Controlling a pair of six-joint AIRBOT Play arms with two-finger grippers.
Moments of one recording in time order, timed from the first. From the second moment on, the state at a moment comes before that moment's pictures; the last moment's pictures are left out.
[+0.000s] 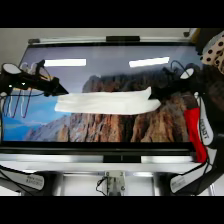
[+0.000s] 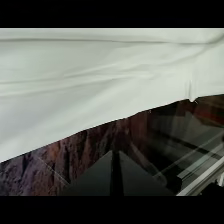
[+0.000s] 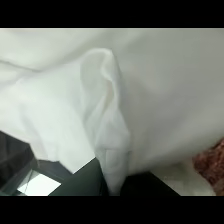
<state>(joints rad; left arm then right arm) 0.09 -1.67 1.53 0.77 -1.42 -1.32 -0.09 -1.76 1.56 -0.99 1.34 1.31</state>
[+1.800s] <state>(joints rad) 0.11 -1.51 1.53 0.73 -1.24 -1.33 0.48 -1.73 1.59 -0.84 1.03 1.45</state>
